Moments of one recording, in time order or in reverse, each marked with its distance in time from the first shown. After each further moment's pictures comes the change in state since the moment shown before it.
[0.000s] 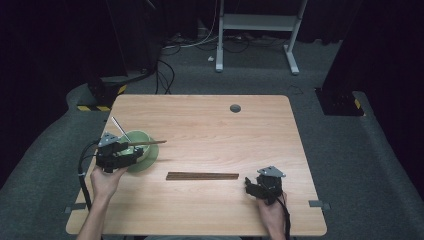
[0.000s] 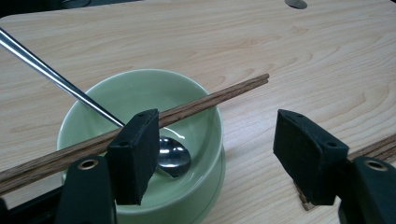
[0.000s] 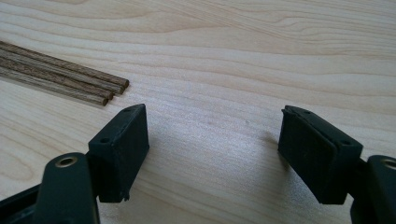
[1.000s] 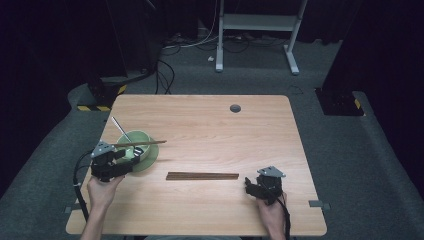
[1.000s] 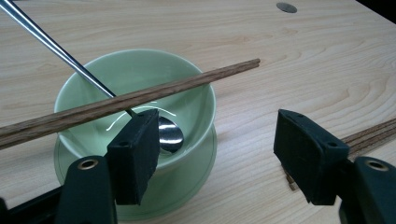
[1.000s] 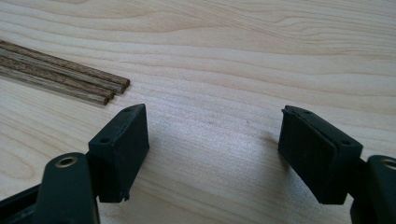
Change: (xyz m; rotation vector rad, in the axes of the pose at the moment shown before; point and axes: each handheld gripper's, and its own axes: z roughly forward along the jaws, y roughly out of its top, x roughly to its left) left arm -0.001 -0.024 -0.012 -0.035 -0.031 -0.043; right arm 0.000 0.000 0.000 -0.001 0.002 -0.004
